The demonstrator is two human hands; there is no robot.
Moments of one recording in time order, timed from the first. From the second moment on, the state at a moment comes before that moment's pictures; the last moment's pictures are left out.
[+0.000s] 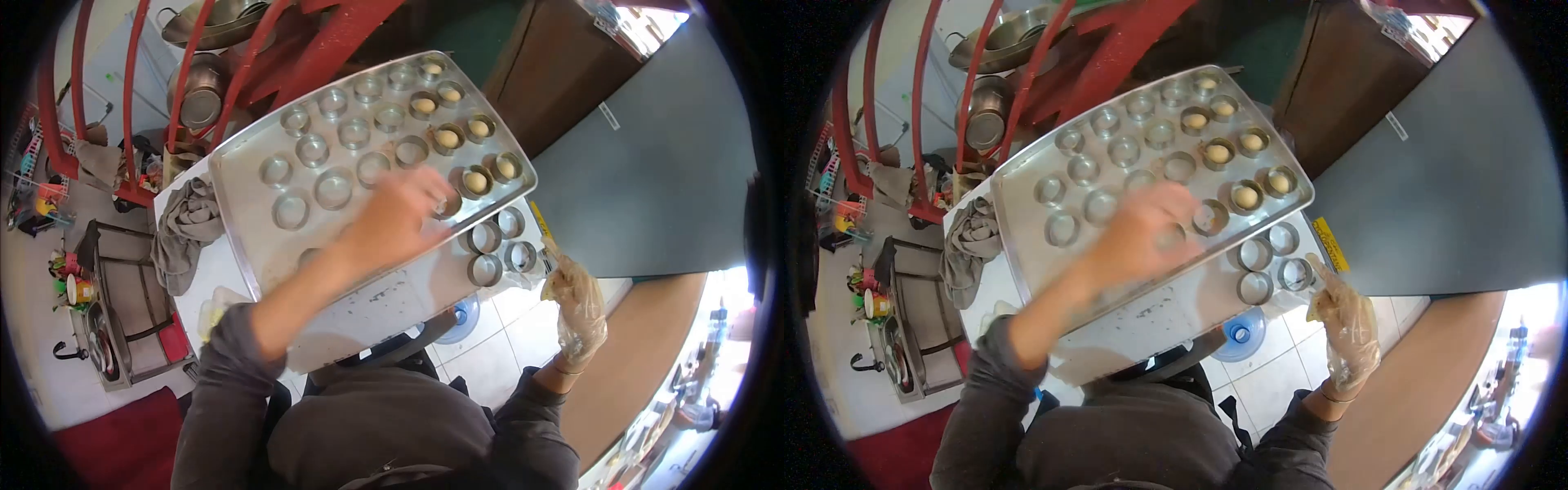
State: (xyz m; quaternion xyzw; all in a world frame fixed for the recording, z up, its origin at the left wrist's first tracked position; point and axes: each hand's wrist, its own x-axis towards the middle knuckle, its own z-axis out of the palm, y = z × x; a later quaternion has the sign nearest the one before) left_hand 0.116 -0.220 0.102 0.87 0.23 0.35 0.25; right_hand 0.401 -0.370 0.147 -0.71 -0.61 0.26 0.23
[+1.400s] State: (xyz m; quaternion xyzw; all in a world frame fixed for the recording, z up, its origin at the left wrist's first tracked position) left_hand 0.130 -0.344 0.027 0.58 0.40 0.30 0.64; right_hand 0.397 -0.436 0.114 -0.68 -0.63 0.24 0.28
